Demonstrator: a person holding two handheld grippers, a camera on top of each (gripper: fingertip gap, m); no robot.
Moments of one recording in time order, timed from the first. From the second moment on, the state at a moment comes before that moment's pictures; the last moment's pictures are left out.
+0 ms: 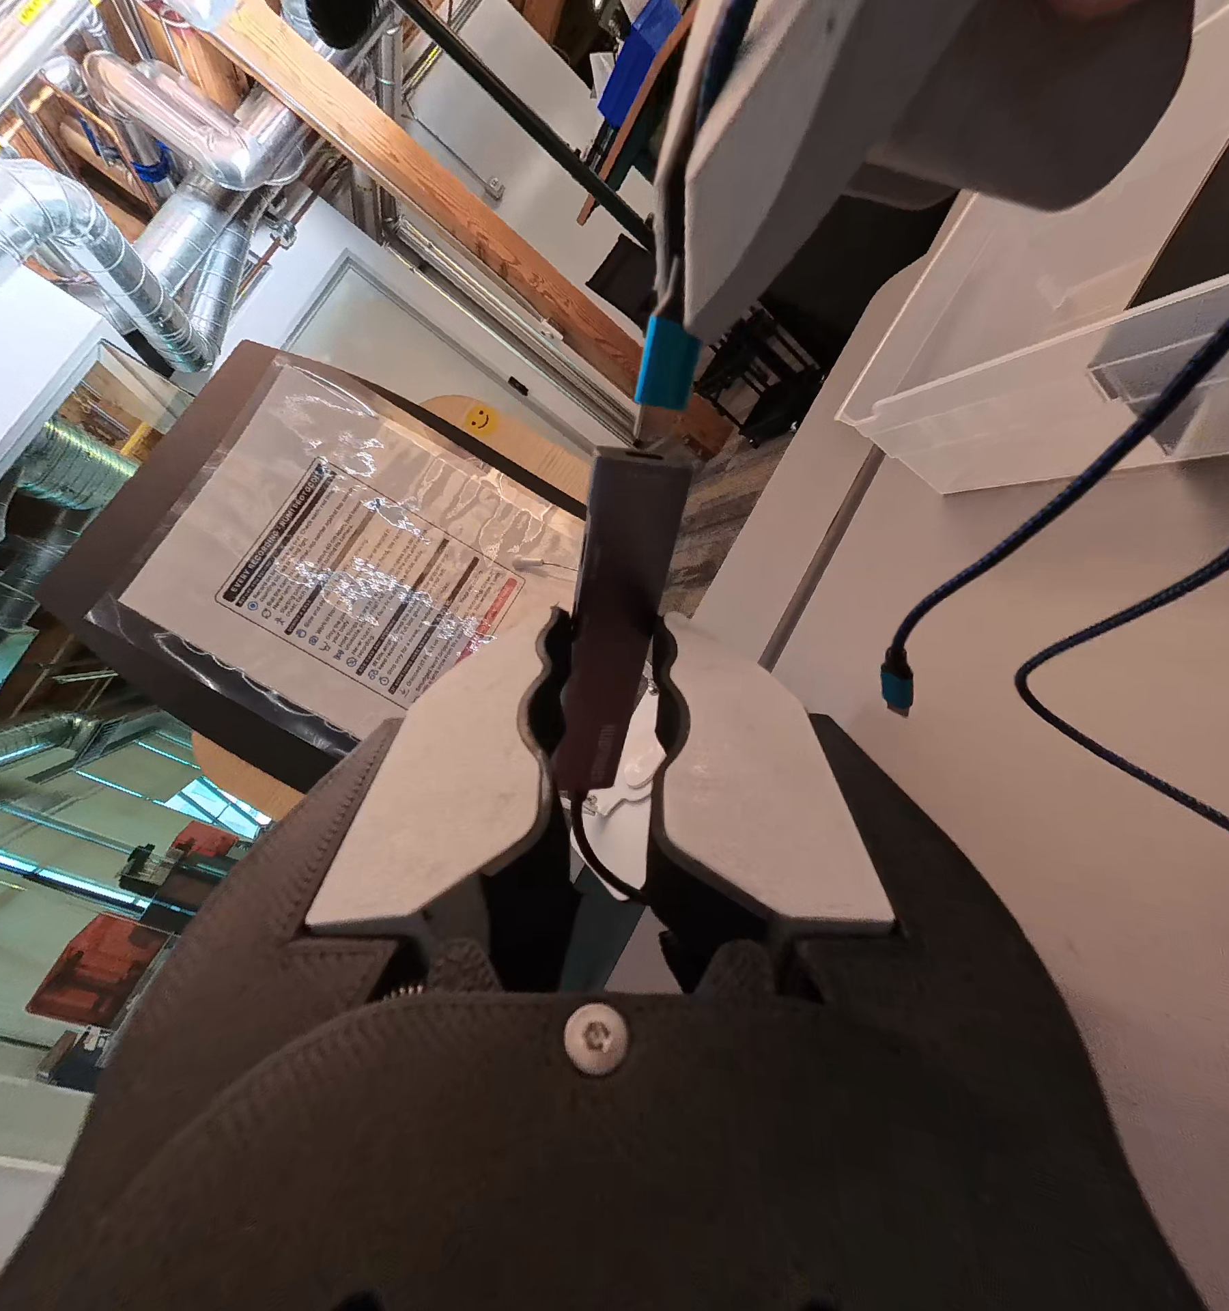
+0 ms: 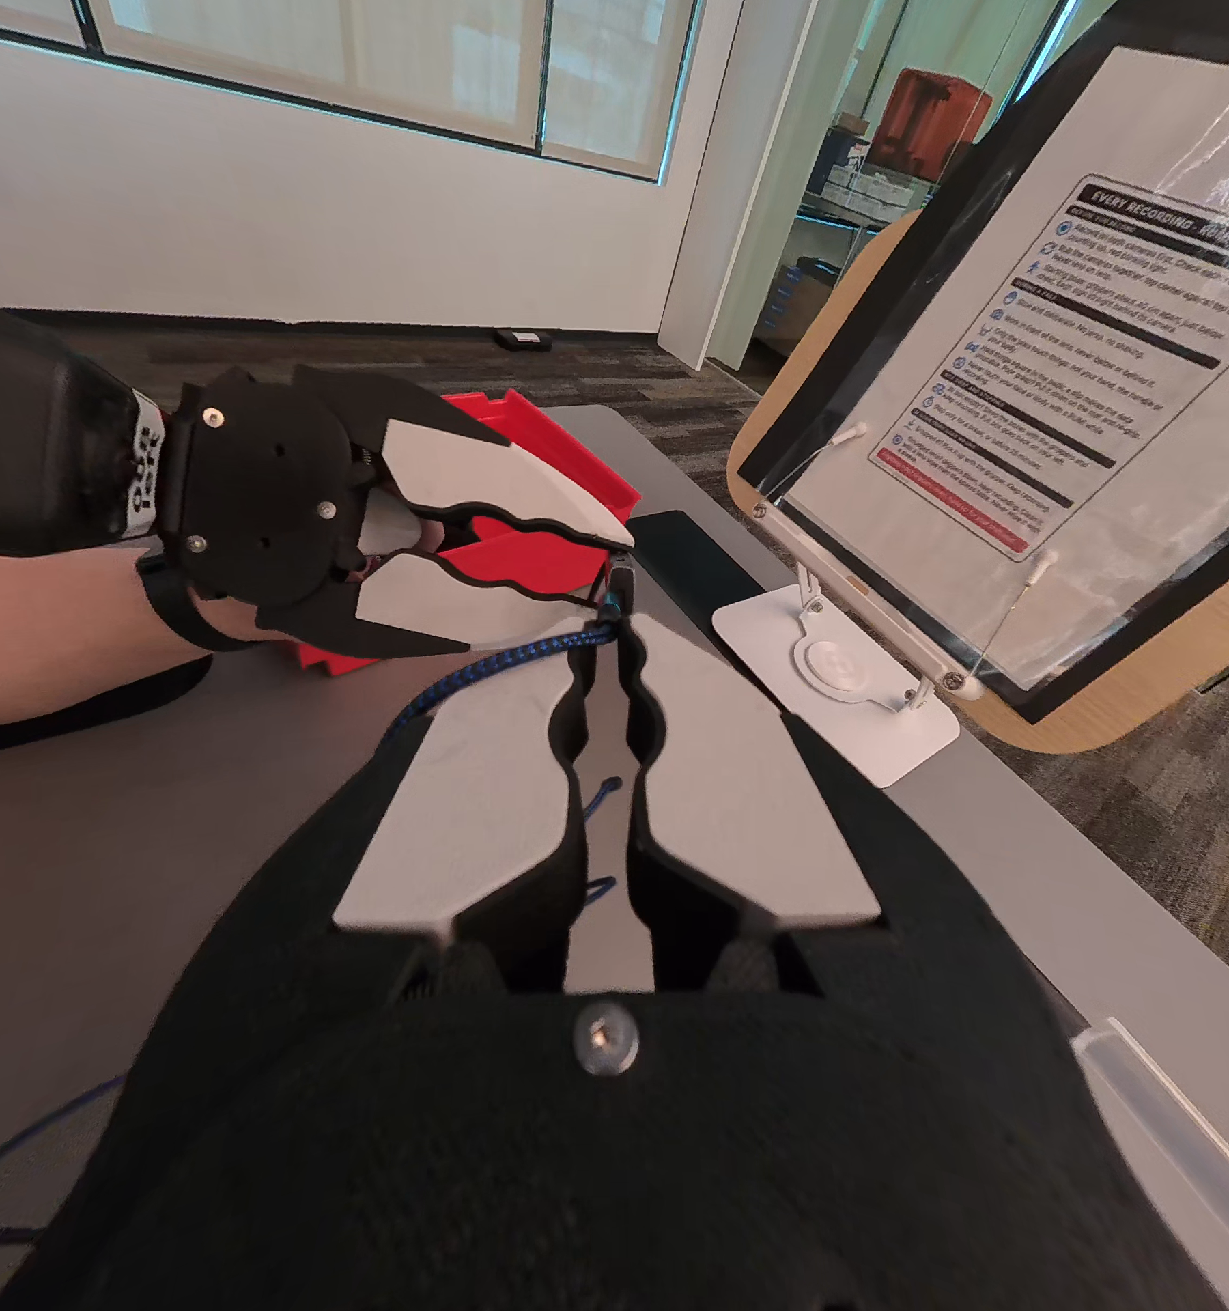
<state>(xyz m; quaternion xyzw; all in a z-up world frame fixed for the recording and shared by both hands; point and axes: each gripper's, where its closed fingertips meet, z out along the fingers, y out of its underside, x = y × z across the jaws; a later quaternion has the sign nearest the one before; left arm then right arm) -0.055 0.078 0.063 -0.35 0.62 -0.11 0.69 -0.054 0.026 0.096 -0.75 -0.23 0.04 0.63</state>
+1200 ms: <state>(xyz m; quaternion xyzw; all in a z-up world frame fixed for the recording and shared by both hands) -0.059 0.077 0.059 -0.34 0.64 -0.04 0.68 -0.055 0.032 0.083 -0.75 -0.23 0.09 0.62</state>
